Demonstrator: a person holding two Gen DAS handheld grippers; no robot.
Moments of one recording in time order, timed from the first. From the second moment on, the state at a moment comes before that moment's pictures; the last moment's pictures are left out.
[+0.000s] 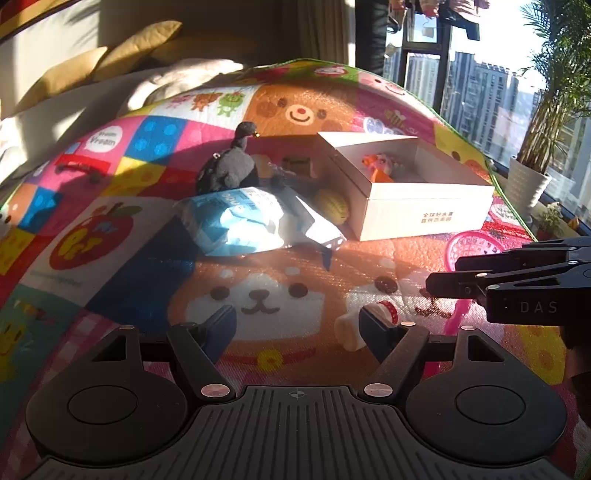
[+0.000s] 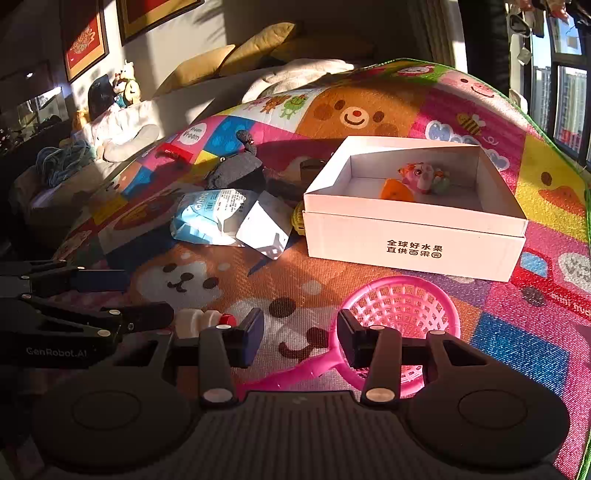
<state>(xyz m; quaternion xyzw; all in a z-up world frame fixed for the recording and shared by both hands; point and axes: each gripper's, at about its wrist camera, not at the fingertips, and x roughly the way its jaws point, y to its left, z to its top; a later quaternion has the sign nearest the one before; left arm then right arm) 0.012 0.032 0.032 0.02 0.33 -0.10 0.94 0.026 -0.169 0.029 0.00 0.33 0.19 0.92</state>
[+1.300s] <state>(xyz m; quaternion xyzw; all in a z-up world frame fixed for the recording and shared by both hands) 0.019 0.108 0.035 -0.07 0.33 0.01 0.94 0.039 -0.122 0.022 -0.02 0.36 0.31 0.88</state>
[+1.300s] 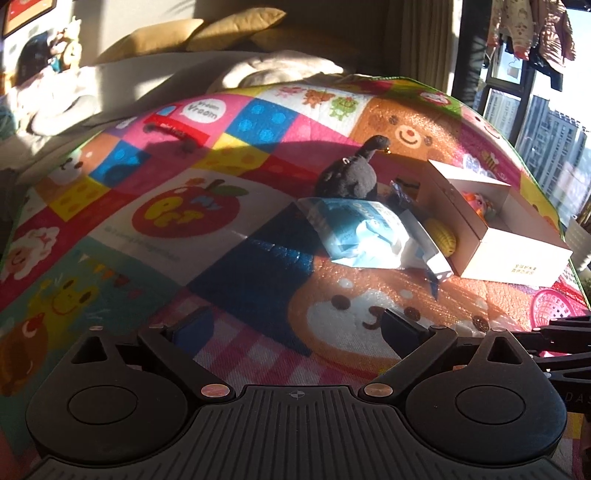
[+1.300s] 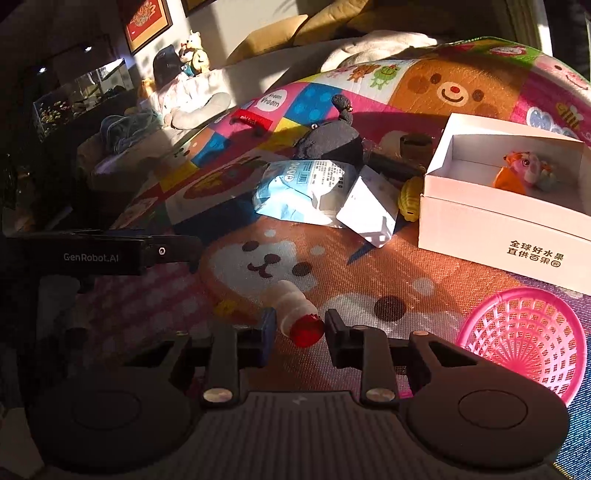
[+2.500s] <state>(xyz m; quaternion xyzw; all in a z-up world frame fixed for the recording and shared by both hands) 0.014 0.054 0.026 -0.02 0.33 -0.10 0.94 0.000 -0.158 0.040 -0.16 0.26 0.10 0.95</state>
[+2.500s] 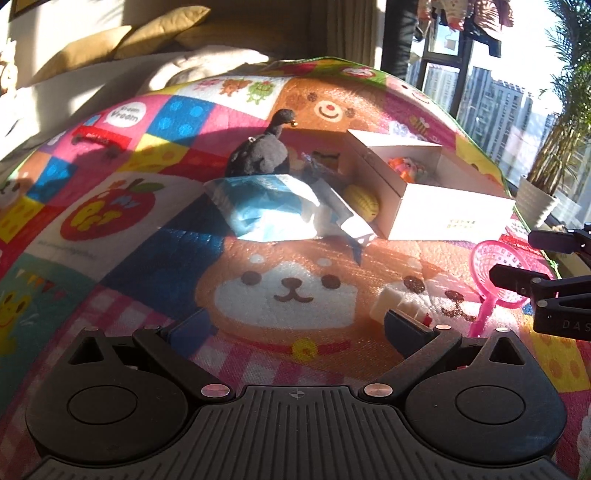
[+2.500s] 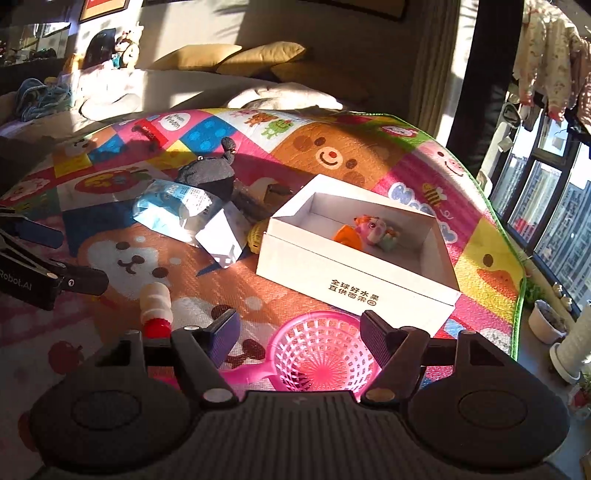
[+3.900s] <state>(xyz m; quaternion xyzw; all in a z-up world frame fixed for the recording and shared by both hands) 0.000 0.040 0.019 0.02 0.35 -0.15 0.92 0.057 -0.145 0.042 0.07 0.32 0.24 0.91</state>
